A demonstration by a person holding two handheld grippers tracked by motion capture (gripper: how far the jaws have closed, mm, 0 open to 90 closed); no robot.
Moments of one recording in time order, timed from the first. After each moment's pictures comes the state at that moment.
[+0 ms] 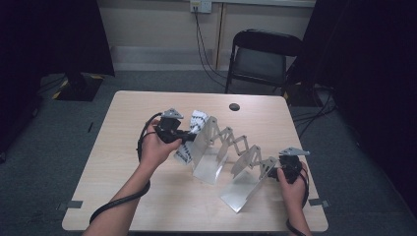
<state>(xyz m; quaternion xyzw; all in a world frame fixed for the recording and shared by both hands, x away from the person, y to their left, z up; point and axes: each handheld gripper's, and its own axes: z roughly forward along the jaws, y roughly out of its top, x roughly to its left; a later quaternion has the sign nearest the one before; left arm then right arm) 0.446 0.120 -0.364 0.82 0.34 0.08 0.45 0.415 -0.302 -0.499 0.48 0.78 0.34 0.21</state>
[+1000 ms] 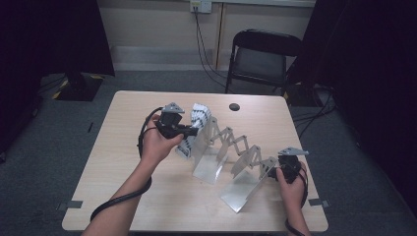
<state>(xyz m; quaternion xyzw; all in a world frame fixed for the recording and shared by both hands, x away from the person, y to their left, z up) 0.445 0.117 -0.354 0.81 0.34 0.08 0.46 0.416 -0.299 -0.499 0.48 0.78 0.34 0.21</state>
